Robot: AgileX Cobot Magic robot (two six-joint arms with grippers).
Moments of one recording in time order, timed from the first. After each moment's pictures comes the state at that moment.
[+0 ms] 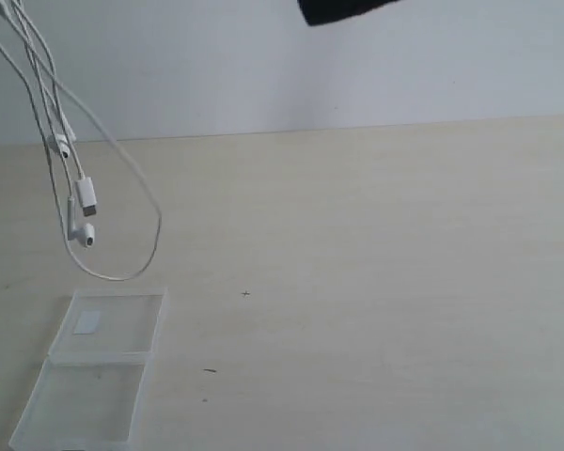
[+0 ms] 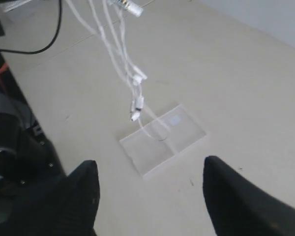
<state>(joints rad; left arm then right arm) -0.22 0.92 -0.87 1.36 -0.37 -2.12 0.68 1.12 -1.37 0.46 1.03 -0.33</state>
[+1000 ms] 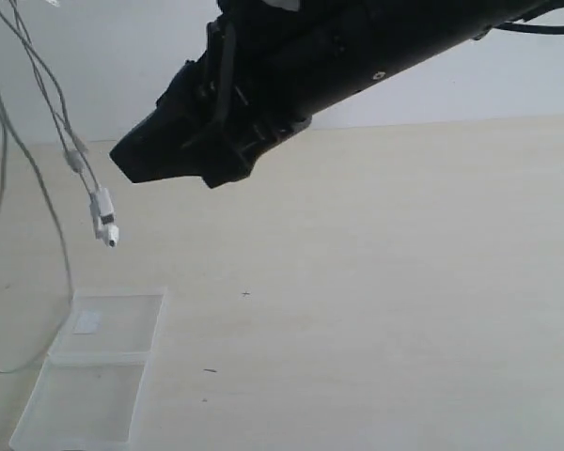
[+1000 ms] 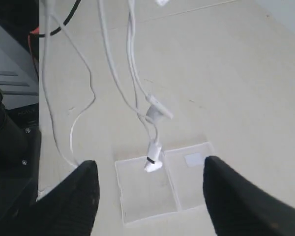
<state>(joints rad) -0.12 0.92 -0.76 1.19 -0.56 -2.12 0.68 1.50 -1.29 0.94 0.81 -1.11</state>
